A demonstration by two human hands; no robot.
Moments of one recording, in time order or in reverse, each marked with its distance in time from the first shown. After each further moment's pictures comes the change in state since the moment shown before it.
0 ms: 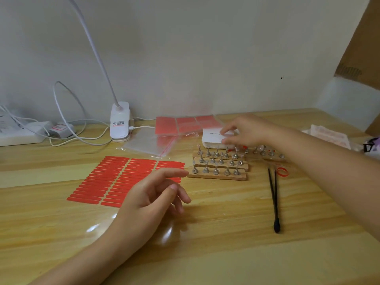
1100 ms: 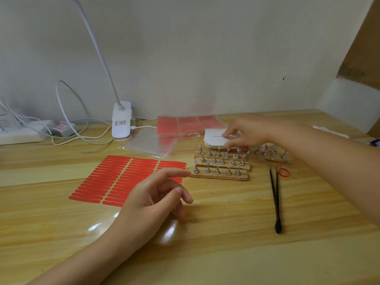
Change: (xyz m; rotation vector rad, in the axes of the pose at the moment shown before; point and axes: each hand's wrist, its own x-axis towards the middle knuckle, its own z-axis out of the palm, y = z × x) left_hand 0.000 0.003 -0.001 -0.013 -0.025 -0.029; right_hand 0.005 -0.001 -0.009 -0.182 -0.141 -0.145
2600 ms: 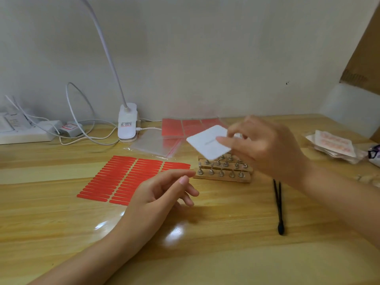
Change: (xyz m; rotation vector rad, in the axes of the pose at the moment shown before) left_hand -0.001 0.004 0.000 -0.045 0.058 -0.017; right_hand -0.066 -0.046 0.007 -0.269 0.952 -0.453
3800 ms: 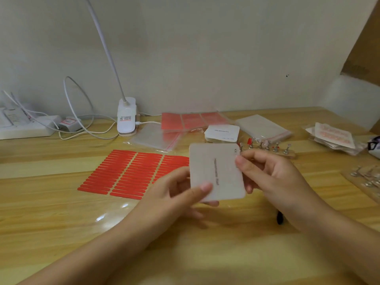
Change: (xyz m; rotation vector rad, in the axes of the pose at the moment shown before) left_hand -0.005 0.008 0.008 -0.125 -0.218 -0.189; right_hand -0.022 -0.069 -0.025 1.316 -0.050 1.190
